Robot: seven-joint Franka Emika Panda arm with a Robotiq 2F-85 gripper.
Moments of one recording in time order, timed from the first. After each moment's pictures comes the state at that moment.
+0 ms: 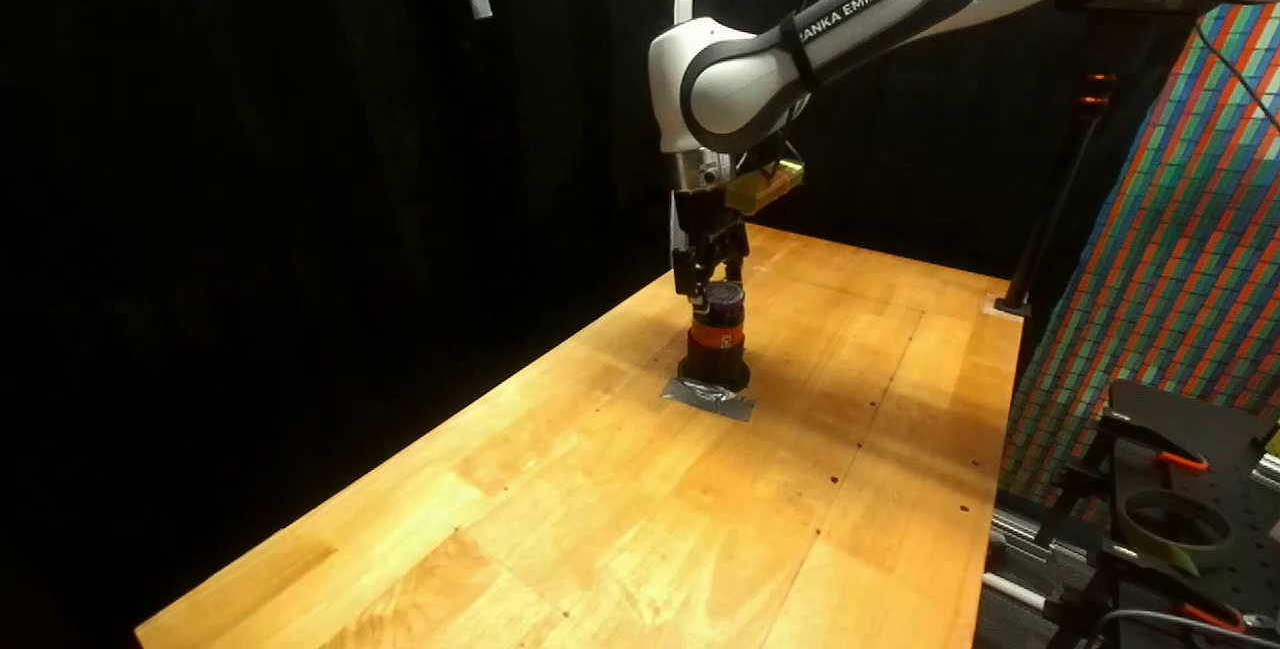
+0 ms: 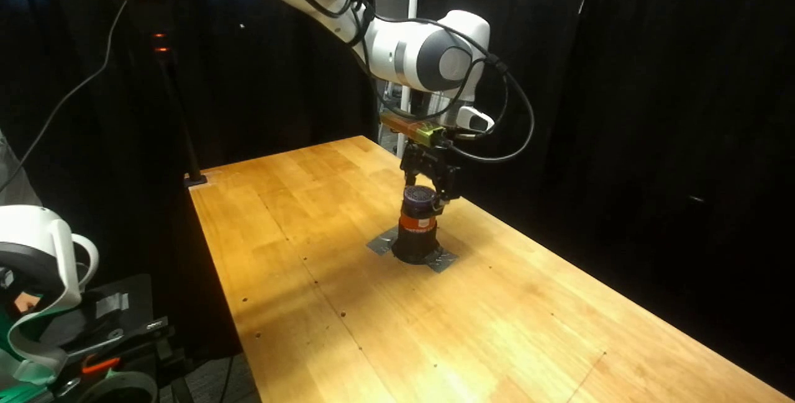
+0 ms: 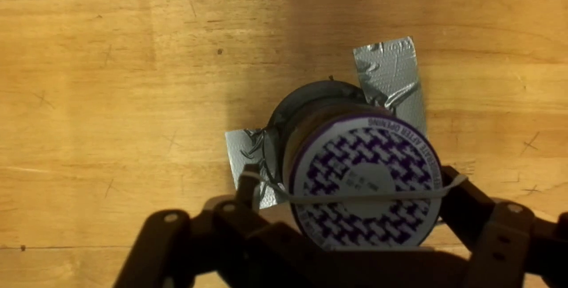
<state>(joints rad) 0.12 0.75 0.04 -1.36 -0.04 1.91 0.12</state>
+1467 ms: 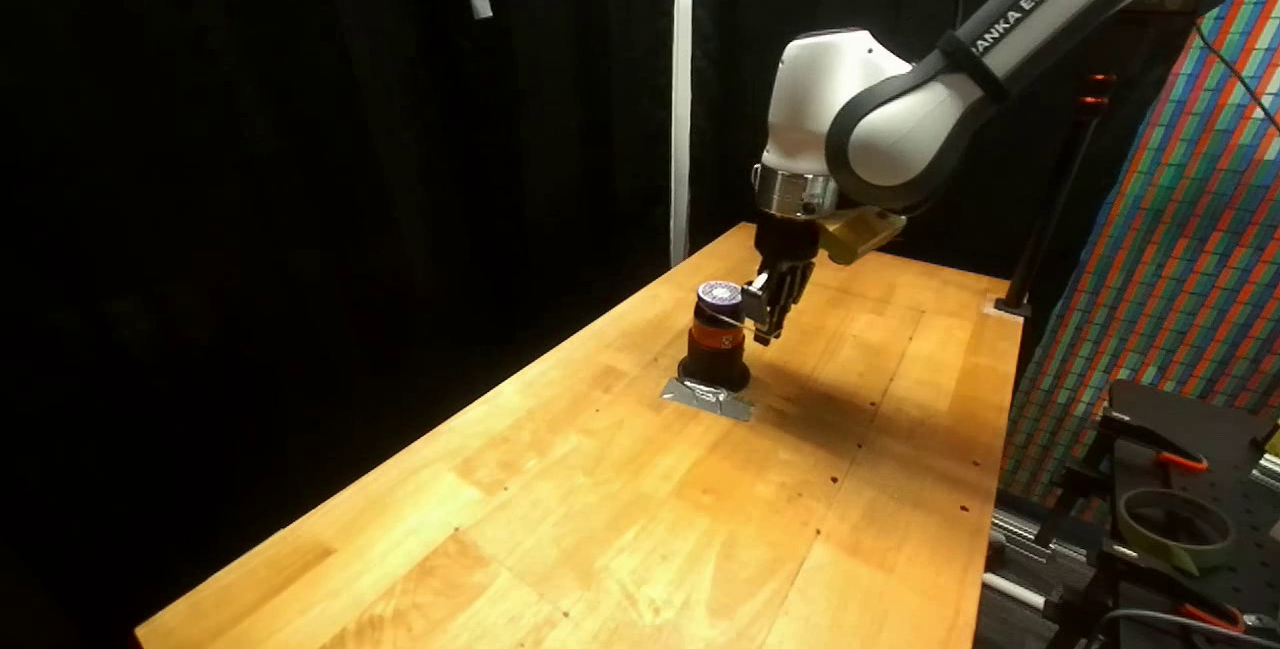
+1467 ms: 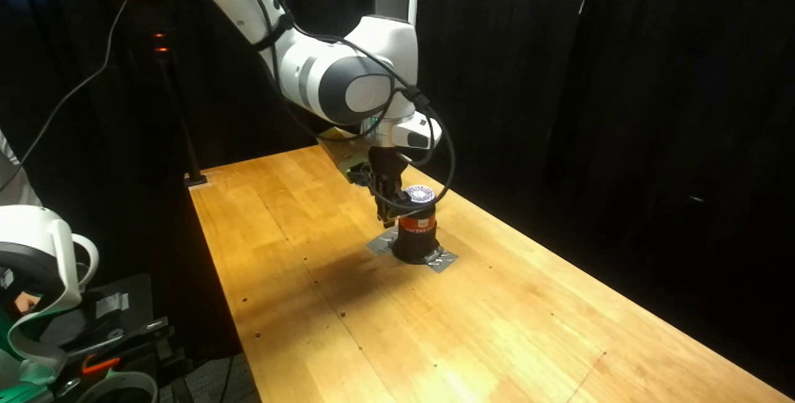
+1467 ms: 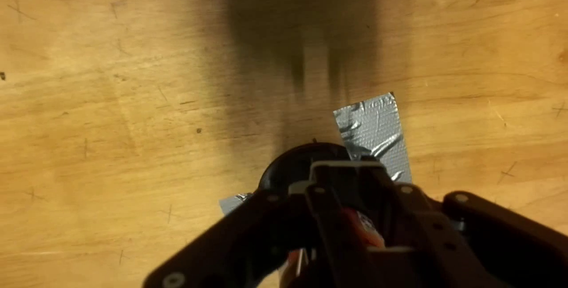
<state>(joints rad) 0.14 0.37 0.04 -2.09 -0.01 2.54 0.25</state>
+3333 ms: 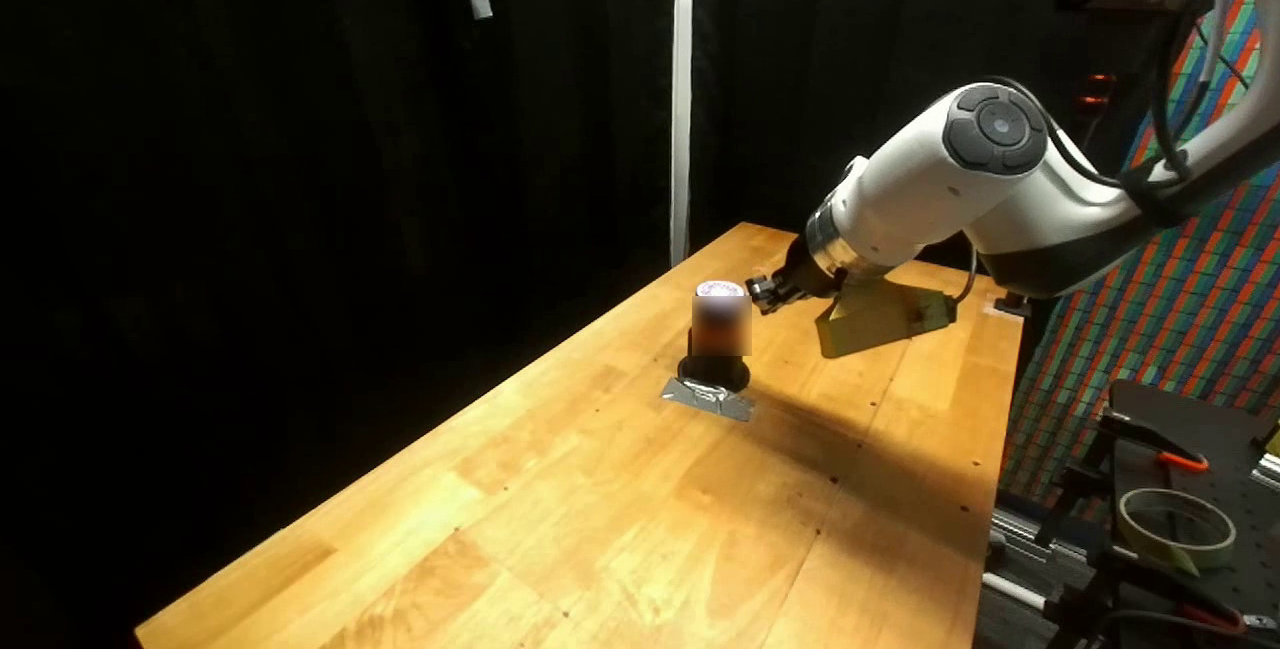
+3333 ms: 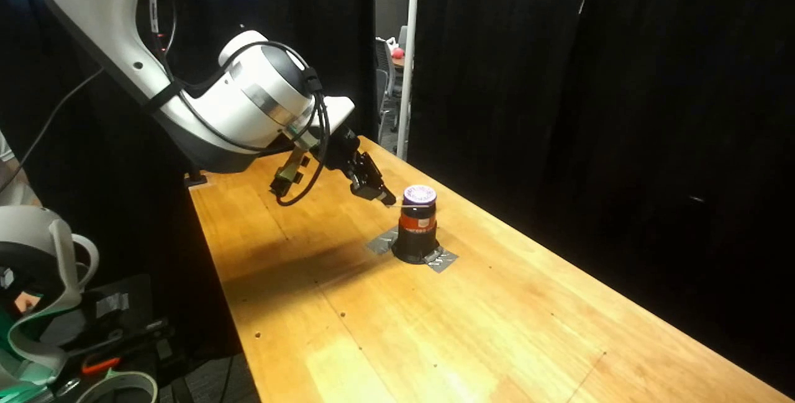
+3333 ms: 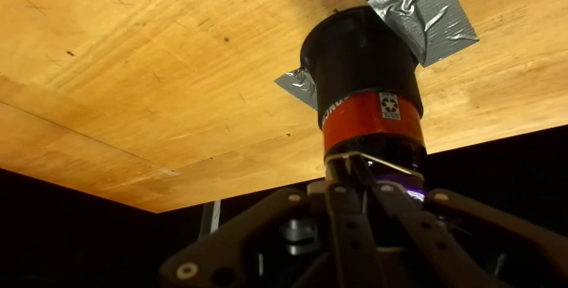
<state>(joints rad) 1.37 0.52 -1.14 -2.33 -0.94 3.01 1.81</state>
